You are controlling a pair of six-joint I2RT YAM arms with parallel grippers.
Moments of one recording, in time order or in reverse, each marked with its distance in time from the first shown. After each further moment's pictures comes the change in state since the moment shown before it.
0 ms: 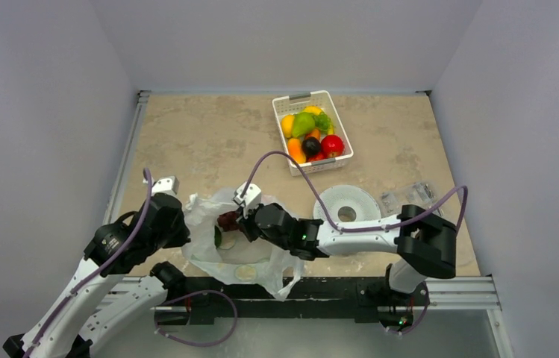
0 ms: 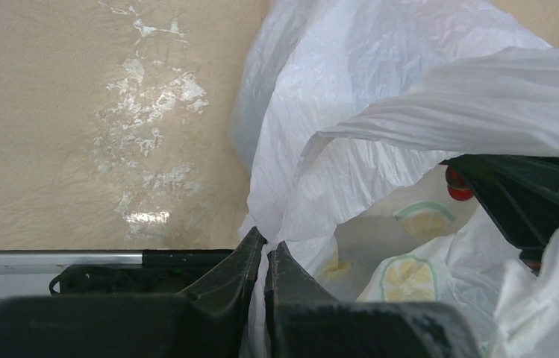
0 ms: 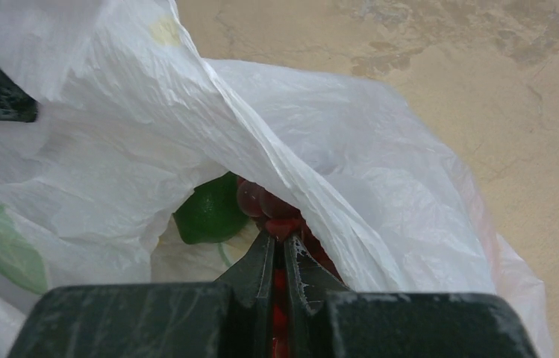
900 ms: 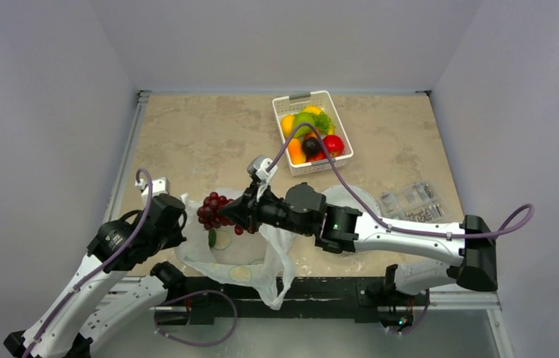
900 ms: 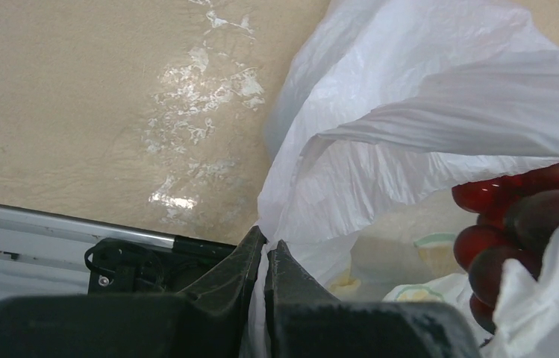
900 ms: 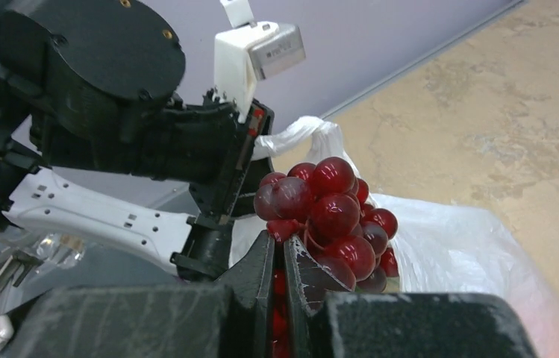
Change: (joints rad) left arm -0.001 0.019 0.001 -0.082 -0.132 -0.106; right arm 0.000 -0.296 0.139 -0.121 -0.259 0.131
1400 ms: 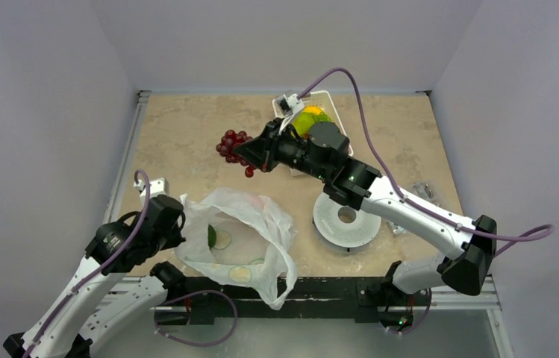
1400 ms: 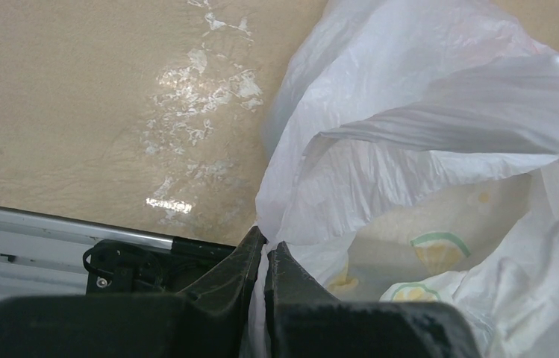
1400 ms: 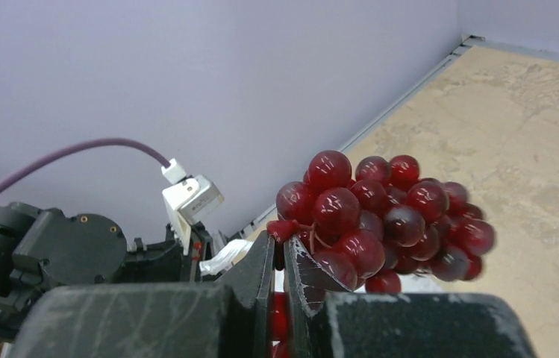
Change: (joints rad) left arm 0.000 -0.008 0.000 0.000 0.001 0.000; right arm -0.309 0.049 0.282 -0.165 -0.195 0.132
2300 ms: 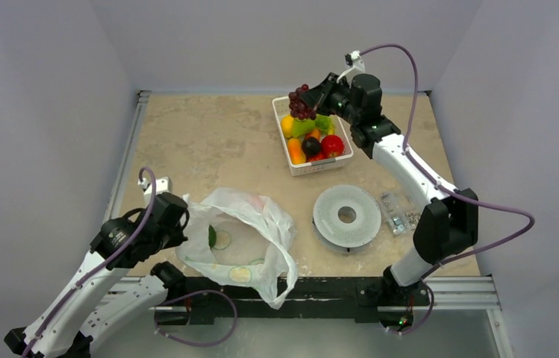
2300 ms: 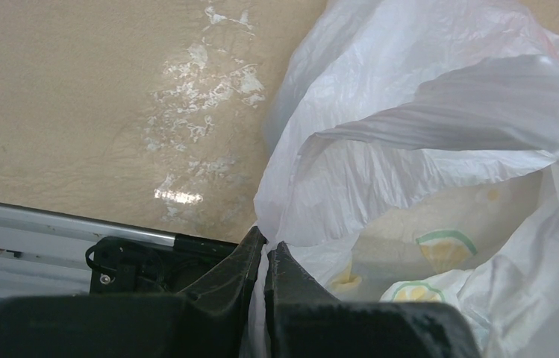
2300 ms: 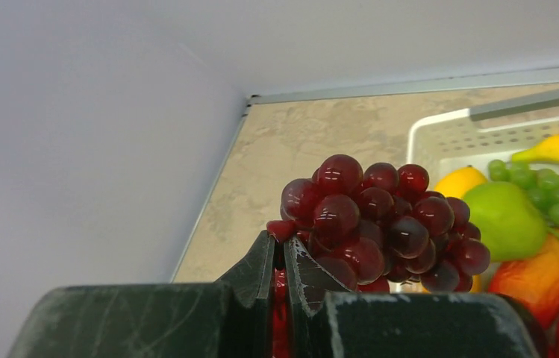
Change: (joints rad) left arm -0.005 0.036 0.000 0.000 0.003 0.000; right arm -0.579 0.208 0.082 0.001 -0.135 0.151
